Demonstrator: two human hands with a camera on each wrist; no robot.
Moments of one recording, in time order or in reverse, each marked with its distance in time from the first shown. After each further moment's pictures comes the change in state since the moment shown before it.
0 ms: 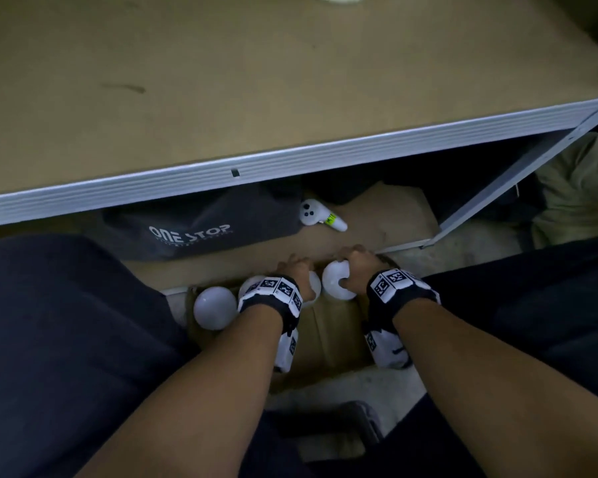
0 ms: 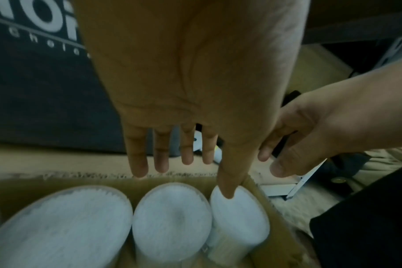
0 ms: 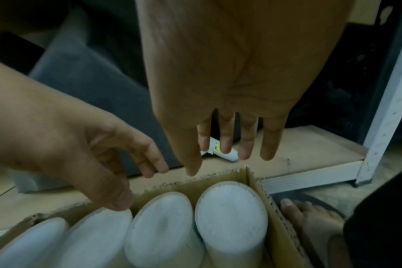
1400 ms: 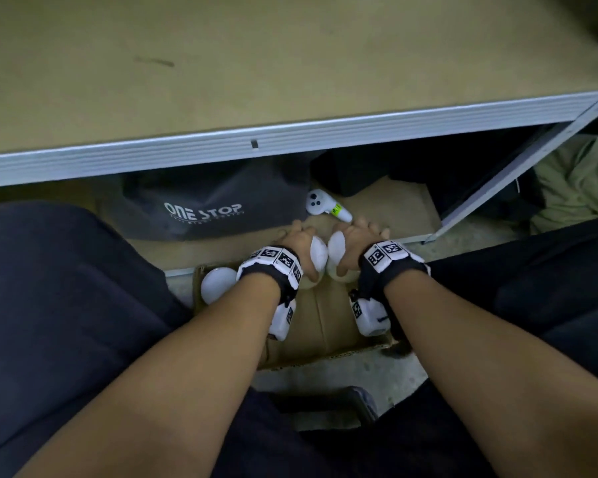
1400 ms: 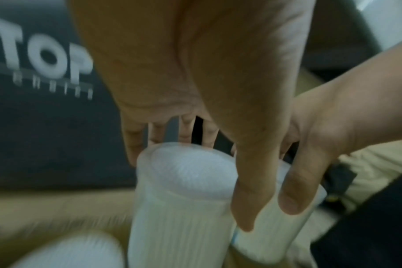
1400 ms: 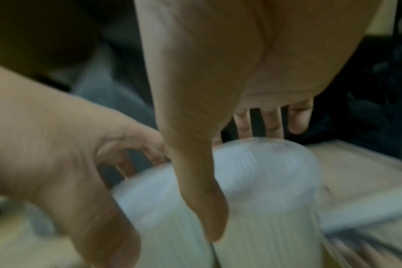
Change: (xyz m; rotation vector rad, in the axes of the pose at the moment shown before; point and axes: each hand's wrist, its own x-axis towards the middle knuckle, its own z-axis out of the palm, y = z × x) left_hand -0.033 0.002 -0.029 0.068 0.116 0.043; right_hand -0.022 -0.028 -0.018 -0.065 0.017 0.071
